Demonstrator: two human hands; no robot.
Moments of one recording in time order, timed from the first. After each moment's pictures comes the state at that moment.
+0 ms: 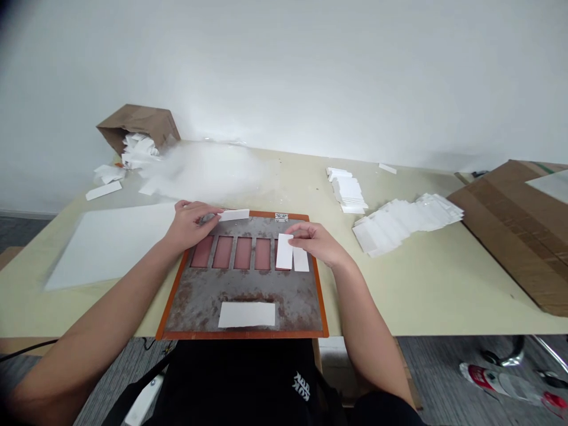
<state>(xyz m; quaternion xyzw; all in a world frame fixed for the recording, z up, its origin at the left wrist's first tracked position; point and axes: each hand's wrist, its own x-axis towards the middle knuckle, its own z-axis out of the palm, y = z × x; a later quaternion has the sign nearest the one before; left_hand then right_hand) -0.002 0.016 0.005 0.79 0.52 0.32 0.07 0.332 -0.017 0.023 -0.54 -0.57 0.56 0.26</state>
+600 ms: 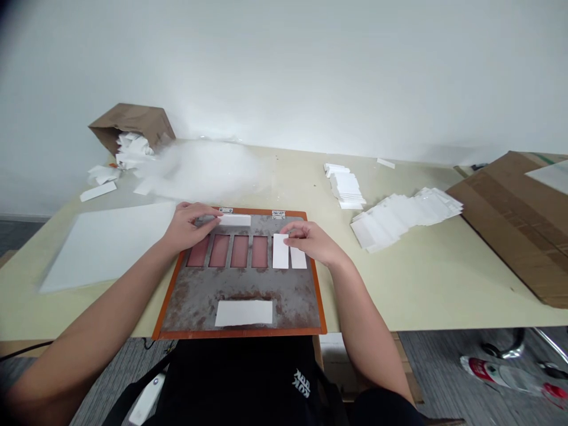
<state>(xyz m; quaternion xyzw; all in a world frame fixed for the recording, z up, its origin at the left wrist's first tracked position) 0.004 0.012 0.006 0.79 0.50 0.35 0.11 0.333 -0.019 0.019 -0.54 -0.60 0.54 0.23</state>
